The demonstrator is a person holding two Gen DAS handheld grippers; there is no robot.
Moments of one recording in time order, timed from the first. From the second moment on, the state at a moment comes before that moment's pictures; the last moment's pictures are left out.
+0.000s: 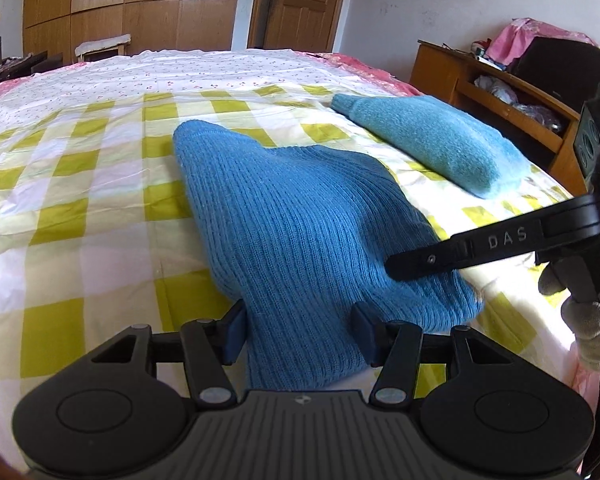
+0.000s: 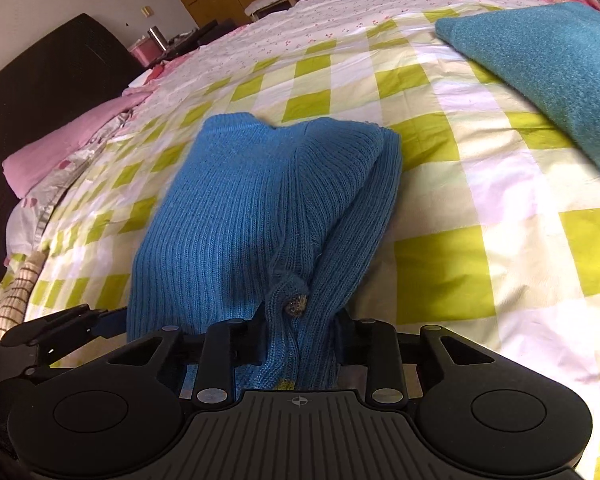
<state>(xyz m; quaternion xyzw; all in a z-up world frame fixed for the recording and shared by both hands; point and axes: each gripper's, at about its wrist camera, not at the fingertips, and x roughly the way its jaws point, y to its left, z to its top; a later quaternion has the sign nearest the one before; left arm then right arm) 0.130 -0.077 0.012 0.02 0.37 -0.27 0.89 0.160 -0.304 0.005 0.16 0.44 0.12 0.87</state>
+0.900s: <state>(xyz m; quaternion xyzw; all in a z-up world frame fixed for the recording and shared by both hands) 0.181 -0.094 0.029 0.02 0.34 -0.19 0.92 0.213 -0.332 0.001 0.16 0.38 0.03 0.91</state>
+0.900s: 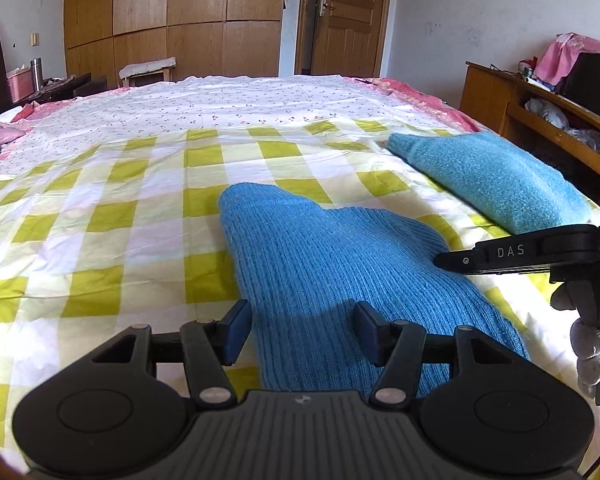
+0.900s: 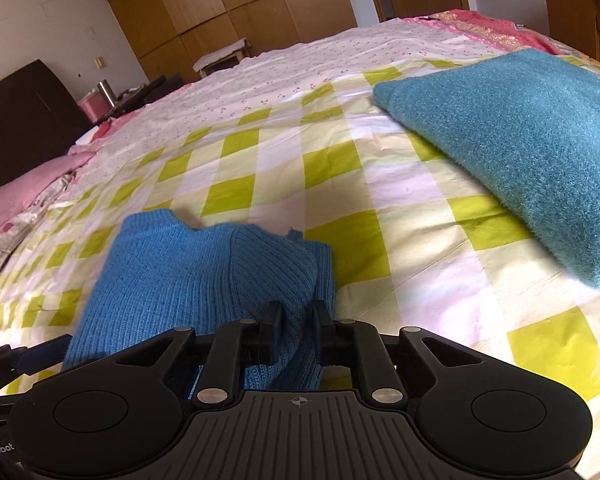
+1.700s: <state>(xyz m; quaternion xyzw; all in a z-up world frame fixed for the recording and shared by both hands) 0.127 -0.090 0.017 0.03 0.37 -0.18 0.91 0.132 -0.284 0.014 0.06 0.39 0.03 0.92</state>
